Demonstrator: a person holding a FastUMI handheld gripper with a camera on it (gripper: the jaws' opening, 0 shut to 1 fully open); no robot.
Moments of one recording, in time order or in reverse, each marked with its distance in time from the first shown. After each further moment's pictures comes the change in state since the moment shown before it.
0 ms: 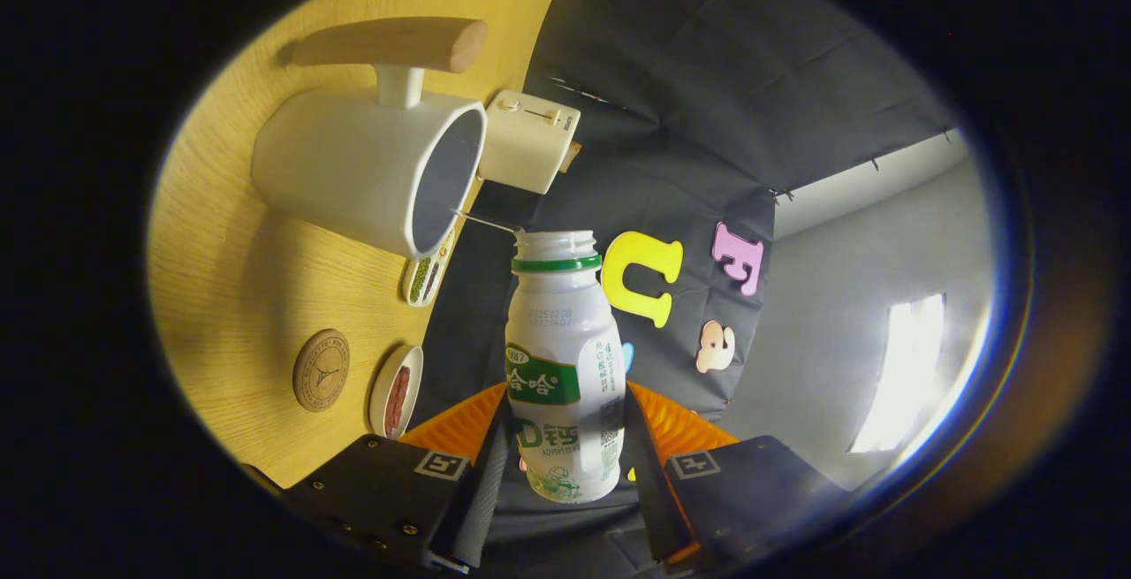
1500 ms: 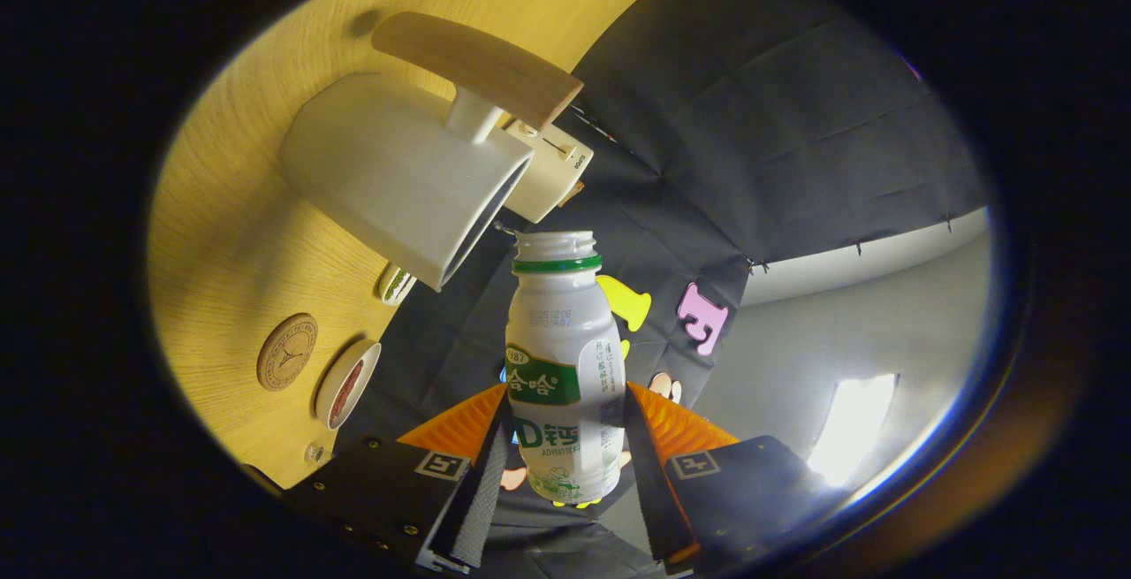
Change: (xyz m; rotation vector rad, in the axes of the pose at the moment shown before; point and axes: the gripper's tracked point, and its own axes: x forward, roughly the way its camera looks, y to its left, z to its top) arm -0.008 -0.012 0.031 -0.228 -0.110 -0.126
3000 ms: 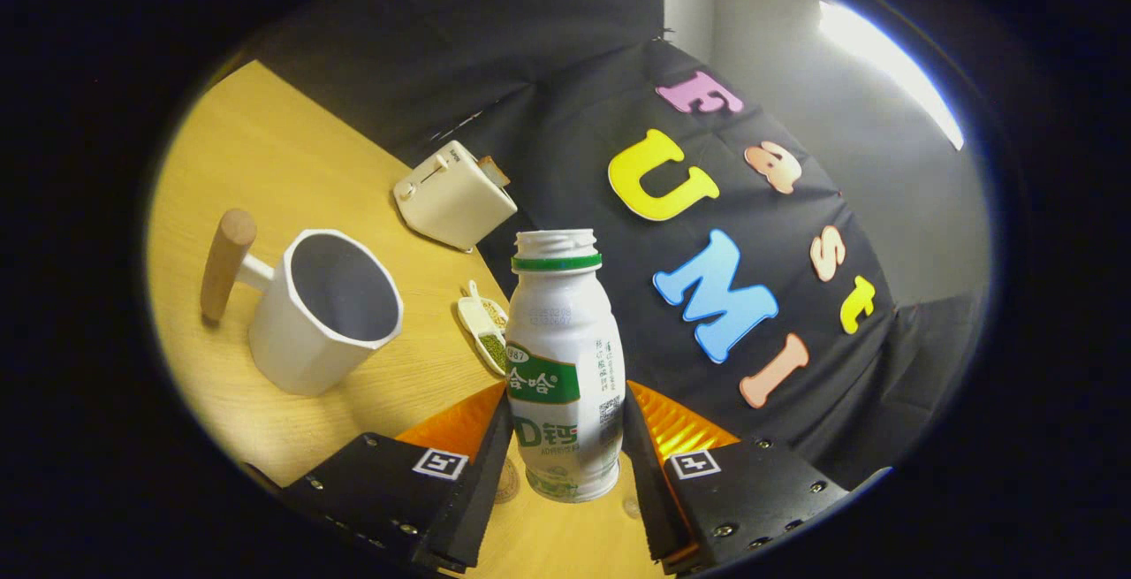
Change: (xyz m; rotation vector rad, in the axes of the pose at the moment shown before) arm 0.009 0.076 -0.033 1.265 0.172 0.350
